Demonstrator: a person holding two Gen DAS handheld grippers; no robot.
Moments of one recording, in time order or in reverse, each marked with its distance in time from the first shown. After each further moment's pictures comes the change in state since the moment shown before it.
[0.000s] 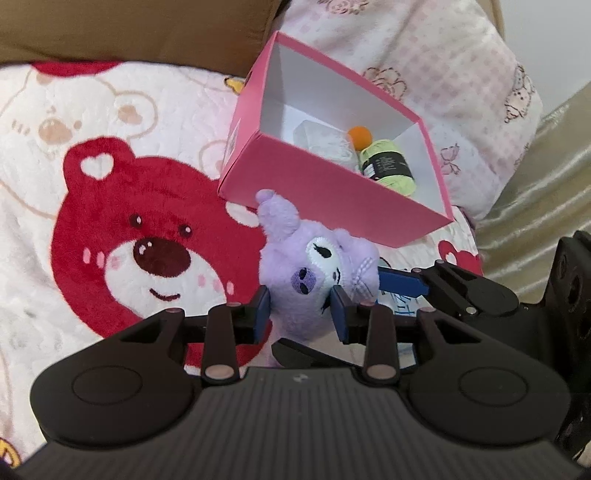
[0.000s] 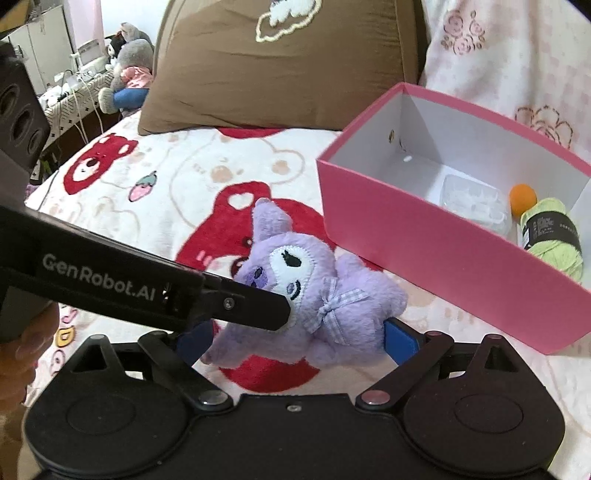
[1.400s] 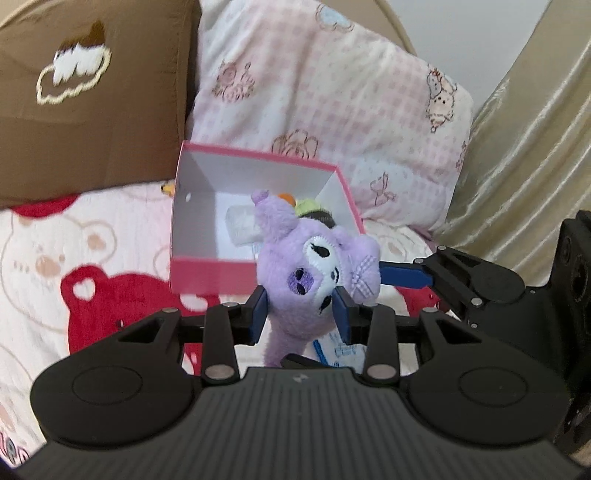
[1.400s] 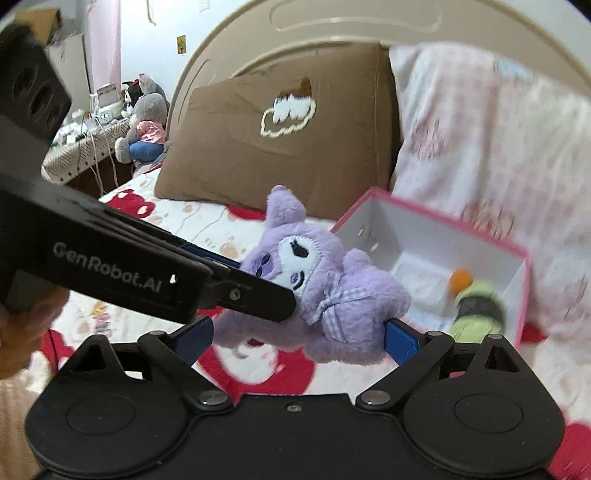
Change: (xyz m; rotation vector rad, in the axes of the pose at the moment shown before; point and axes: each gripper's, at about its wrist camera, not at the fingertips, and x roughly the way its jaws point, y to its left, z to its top) left arm -0.078 -0.117 0.048 0.232 -0.108 0.016; right arm -0.119 -0.002 0.034 -0.067 -0.185 -0.053
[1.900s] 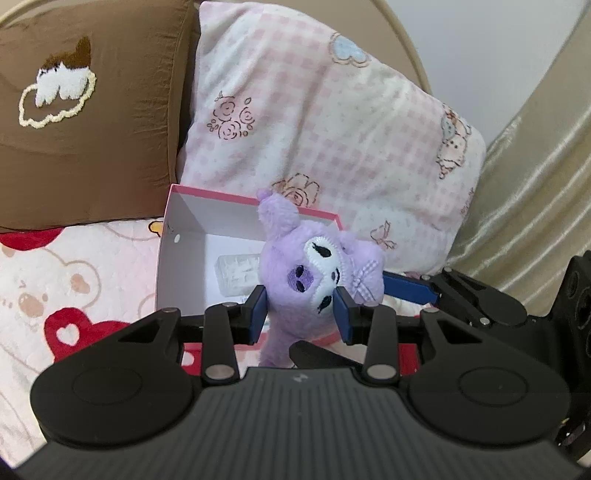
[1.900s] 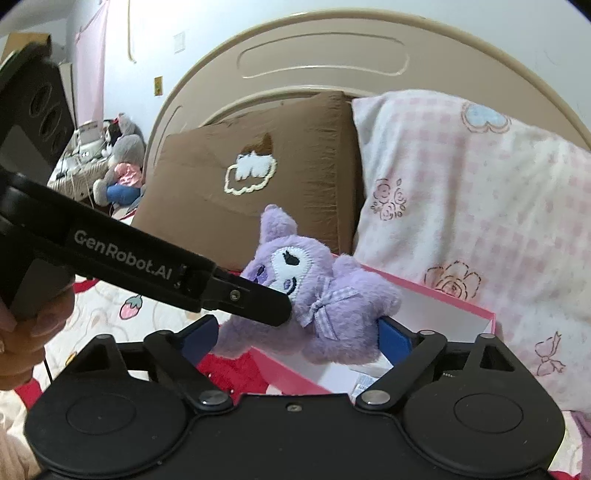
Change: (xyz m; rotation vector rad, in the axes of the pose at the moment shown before) left arm 0.034 0.009 0.067 -0.078 -0.027 -0.024; right arm 0.002 -0.051 0.046 0.042 -0.117 -0.035
